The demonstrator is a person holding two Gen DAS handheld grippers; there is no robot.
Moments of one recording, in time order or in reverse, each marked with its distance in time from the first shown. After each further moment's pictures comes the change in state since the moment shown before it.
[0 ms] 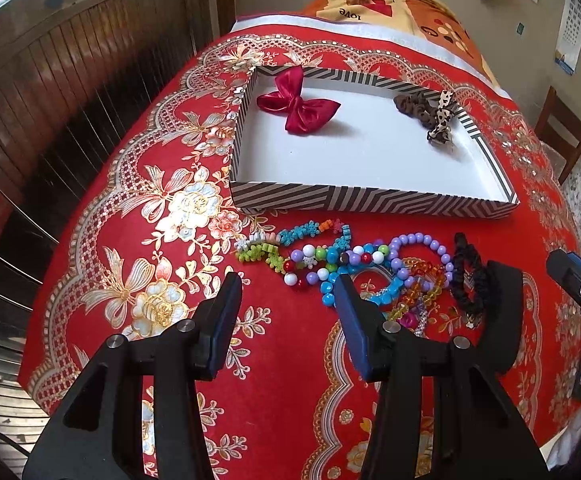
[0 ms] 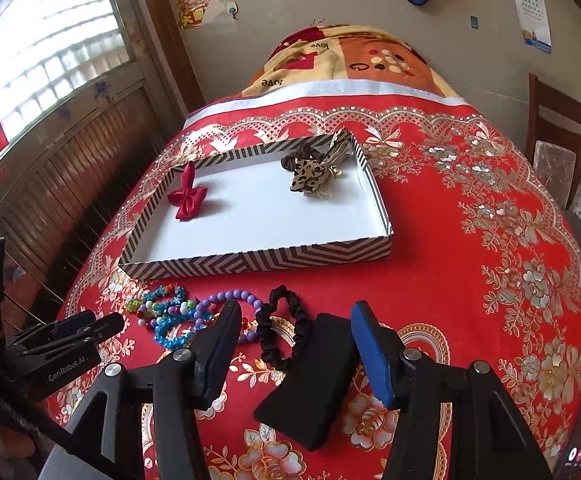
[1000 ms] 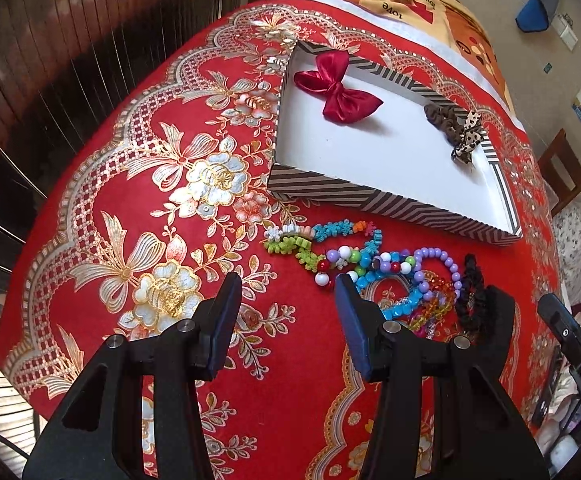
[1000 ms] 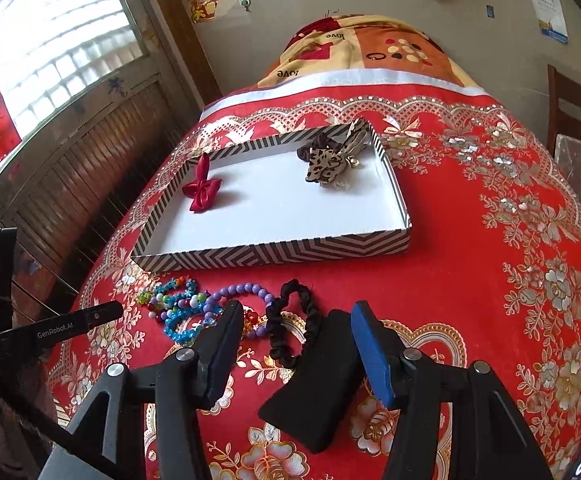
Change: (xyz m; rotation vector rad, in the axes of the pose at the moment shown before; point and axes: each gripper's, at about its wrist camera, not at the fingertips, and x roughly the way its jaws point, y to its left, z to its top) left arm 0.020 0.048 0.010 -0.170 0.110 -0.100; right arm 0.012 -0.007 -0.001 0.000 0.033 0.091
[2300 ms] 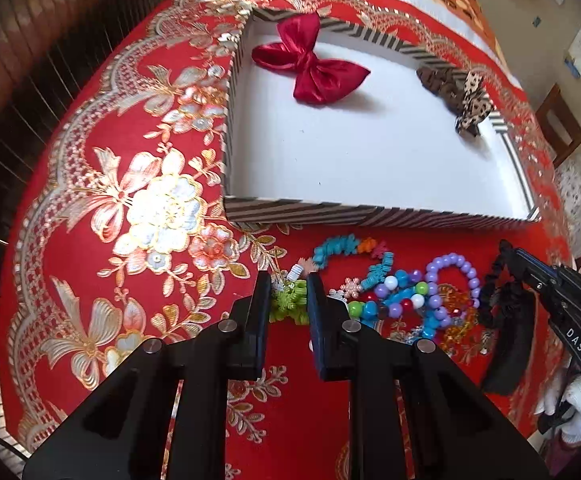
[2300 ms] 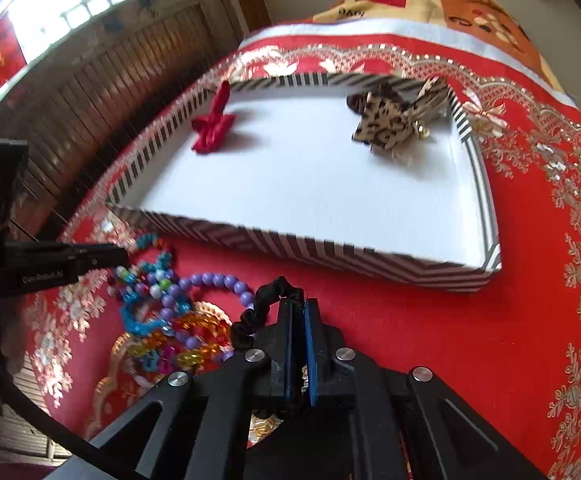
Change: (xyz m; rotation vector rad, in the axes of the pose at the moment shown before) left arm 0.048 -0.018 0.041 0.133 0.098 -0.023; right arm 0.087 -0.006 0.029 -0.222 0.187 0.102
